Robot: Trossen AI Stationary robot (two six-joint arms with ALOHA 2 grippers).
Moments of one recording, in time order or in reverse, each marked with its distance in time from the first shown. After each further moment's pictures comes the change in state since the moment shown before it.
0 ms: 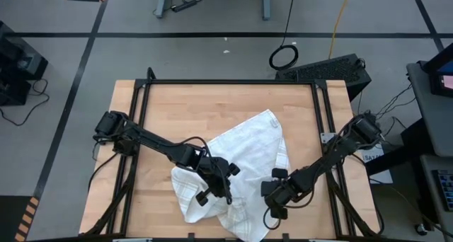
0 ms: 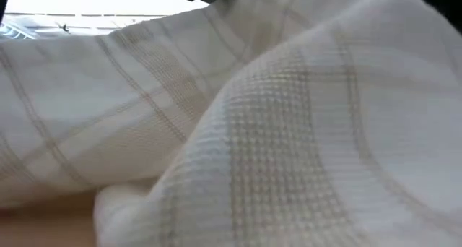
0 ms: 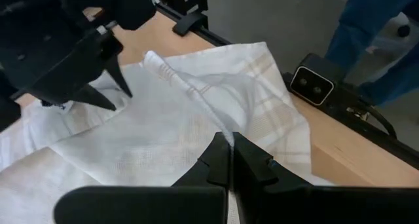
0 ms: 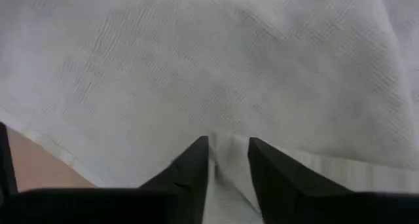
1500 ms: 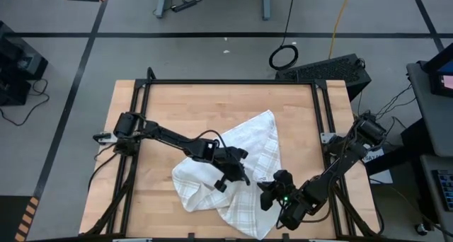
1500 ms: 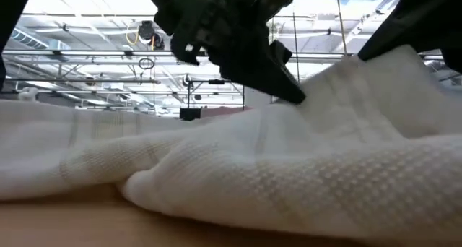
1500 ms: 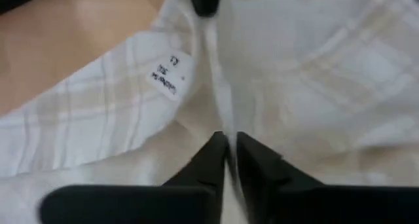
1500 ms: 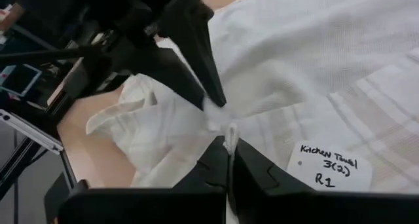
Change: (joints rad) left arm 0.136 0.172 0.000 0.156 -0.113 -0.064; right arm 0.167 -0.026 0.000 0.117 0.861 0.994
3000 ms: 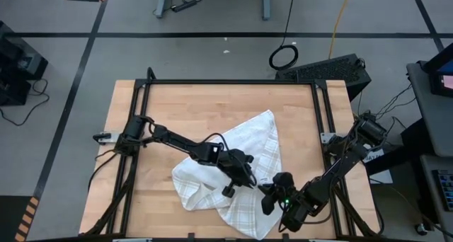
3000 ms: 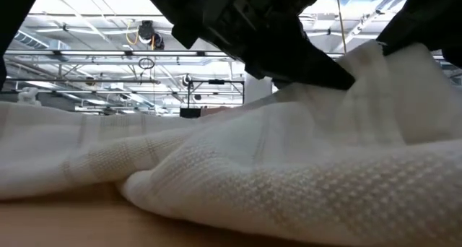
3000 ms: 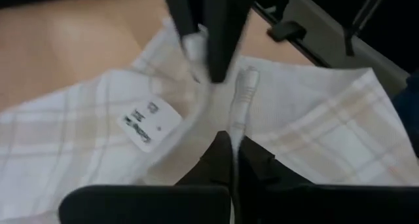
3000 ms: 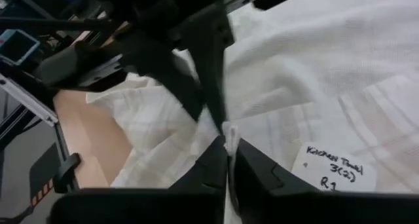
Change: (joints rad) left arm -0.011 0.100 0.057 0.188 0.107 -0.224; right arm 0.016 0.000 0.000 0.018 -0.018 -0.129
